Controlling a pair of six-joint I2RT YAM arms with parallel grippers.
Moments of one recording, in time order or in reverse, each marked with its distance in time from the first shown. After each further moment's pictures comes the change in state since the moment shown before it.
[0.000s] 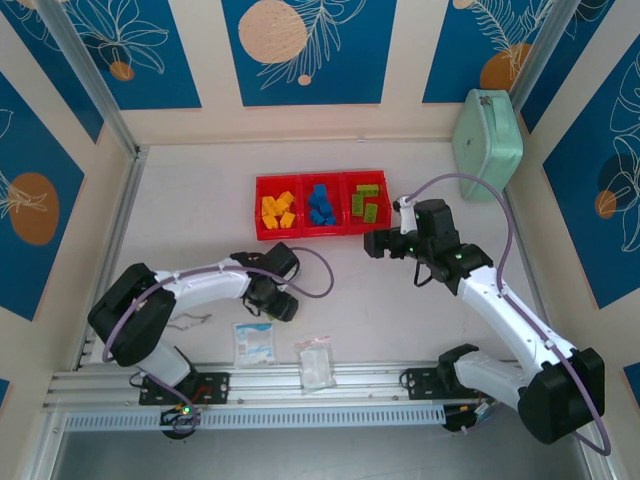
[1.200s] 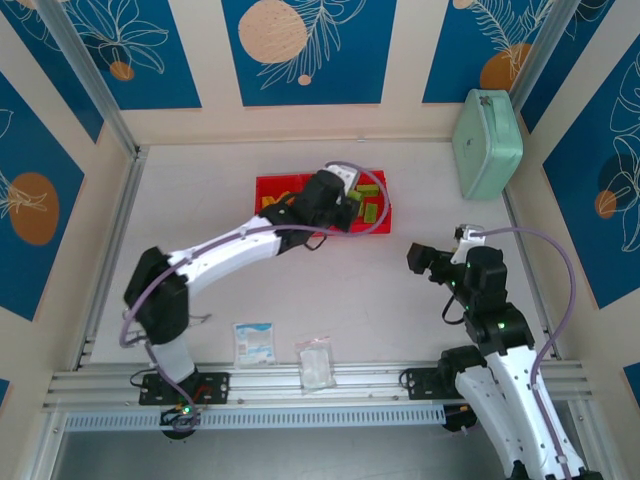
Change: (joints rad) left arm -0.062 0.225 0.668 0.383 -0.217 0.006; right arm -0.205 -0.568 -0.222 -0.116 0.106 0.153
